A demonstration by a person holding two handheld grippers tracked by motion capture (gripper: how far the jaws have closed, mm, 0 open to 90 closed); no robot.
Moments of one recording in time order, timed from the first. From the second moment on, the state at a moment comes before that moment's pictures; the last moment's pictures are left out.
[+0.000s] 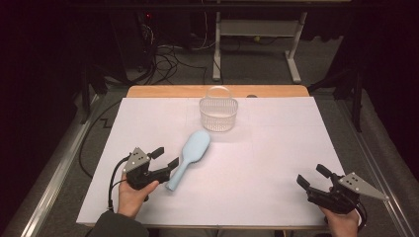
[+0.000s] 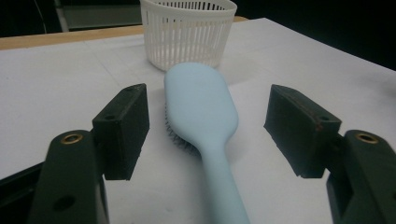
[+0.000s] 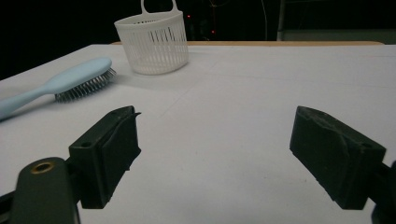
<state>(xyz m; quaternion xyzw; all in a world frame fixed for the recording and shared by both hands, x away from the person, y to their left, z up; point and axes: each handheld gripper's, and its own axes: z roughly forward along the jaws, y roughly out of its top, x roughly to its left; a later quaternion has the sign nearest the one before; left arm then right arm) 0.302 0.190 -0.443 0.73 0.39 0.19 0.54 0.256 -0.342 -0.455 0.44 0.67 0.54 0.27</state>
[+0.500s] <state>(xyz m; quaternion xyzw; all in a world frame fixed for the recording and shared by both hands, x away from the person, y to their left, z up) 0.312 0.172 -0.440 0.75 0.38 0.17 0.52 0.256 -0.342 -0.455 0.44 0.67 0.54 0.27</state>
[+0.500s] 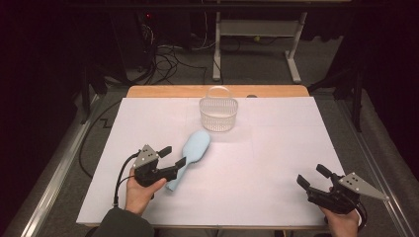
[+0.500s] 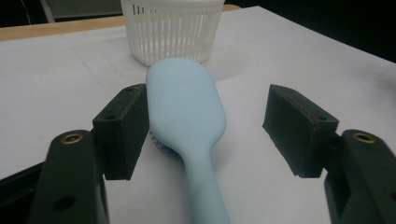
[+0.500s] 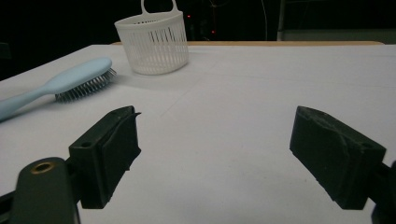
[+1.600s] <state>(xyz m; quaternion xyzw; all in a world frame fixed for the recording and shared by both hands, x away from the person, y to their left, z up) 0.343 0.145 -0.419 0.82 0.42 0.15 0.37 0.255 -0.342 -0.455 0.44 0.67 0.54 0.26</state>
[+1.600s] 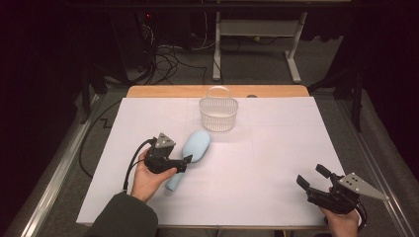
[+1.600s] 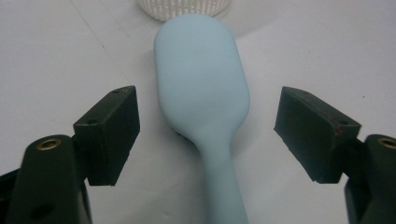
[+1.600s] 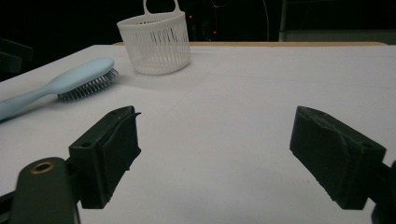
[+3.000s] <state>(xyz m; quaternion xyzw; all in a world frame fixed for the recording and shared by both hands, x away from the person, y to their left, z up) 0.362 0.121 -0.433 0.86 0.43 0.09 0.25 0.255 -0.340 -0.455 0.43 0.67 0.54 0.26</state>
